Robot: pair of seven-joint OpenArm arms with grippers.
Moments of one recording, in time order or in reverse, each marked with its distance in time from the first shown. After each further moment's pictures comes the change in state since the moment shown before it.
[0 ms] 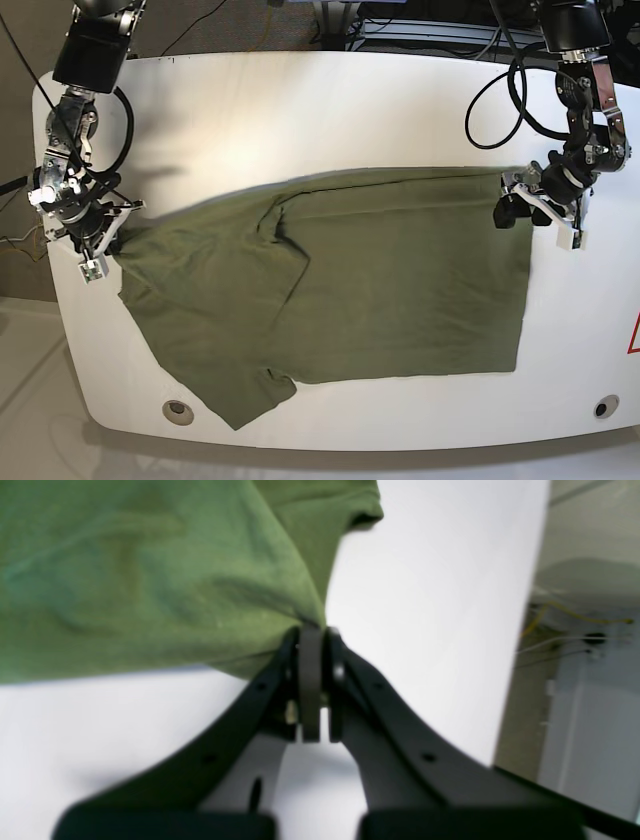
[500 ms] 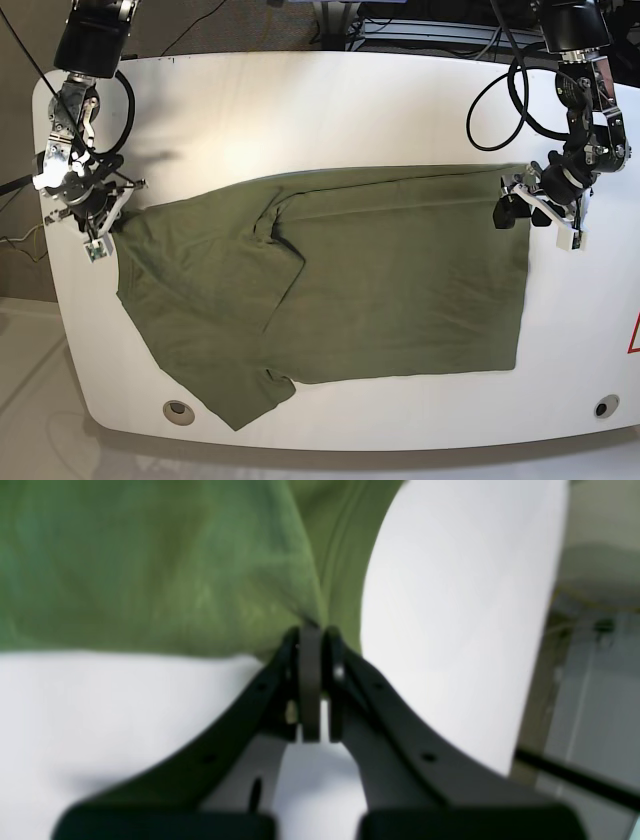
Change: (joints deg) left arm 0.0 0.0 0.0 0.0 0.0 0.0 0.0; right arm -4.3 0.1 -0.2 -0.1 0.2 0.0 -0.4
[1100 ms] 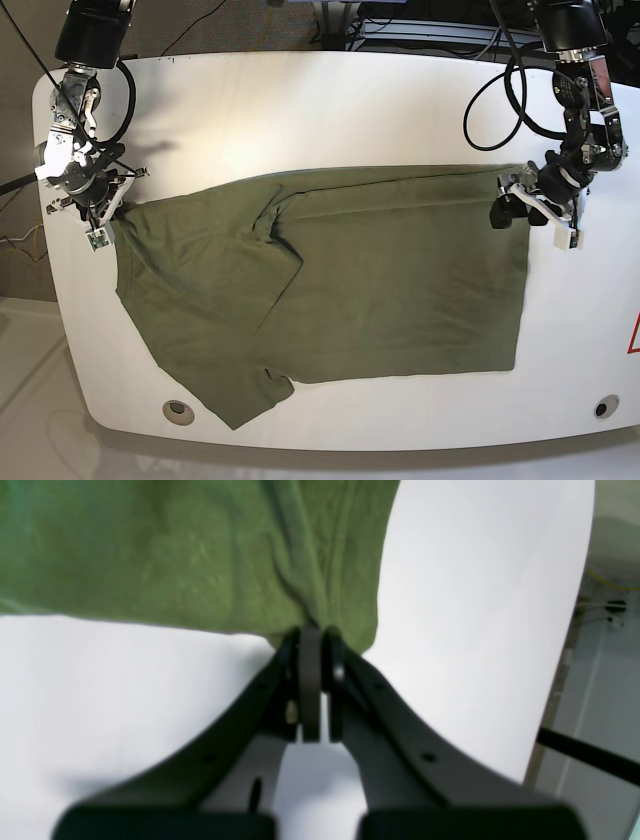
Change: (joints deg) left arm 0.1 1.2 0.0 0.0 0.0 0.0 -0.1; right arm -1.7 0.0 0.1 0.0 0.0 -0.2 0.9
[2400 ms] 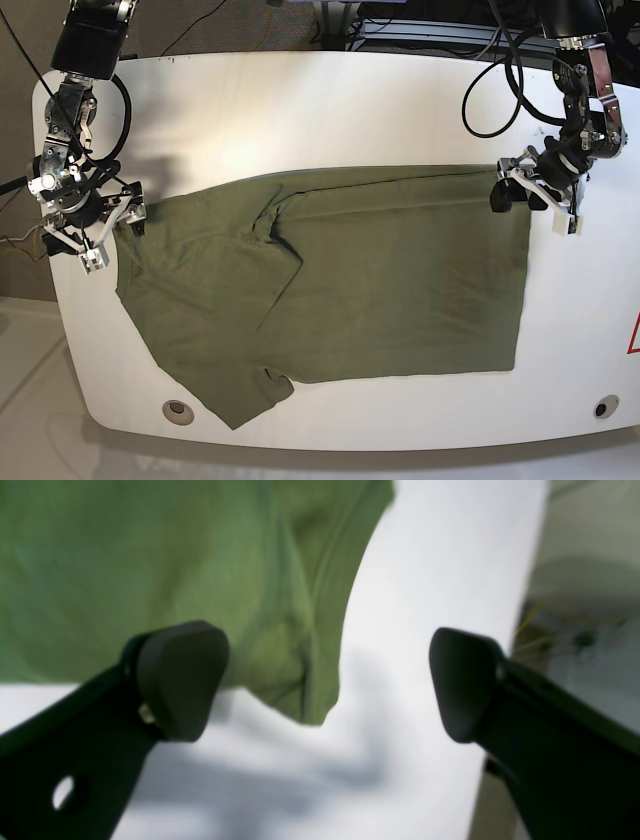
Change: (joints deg) left arm 3.4 -0.9 -0.1 2.1 0.1 0.0 0.0; right arm 2.7 0.4 -0.1 4.3 -0.2 -0.3 0.0
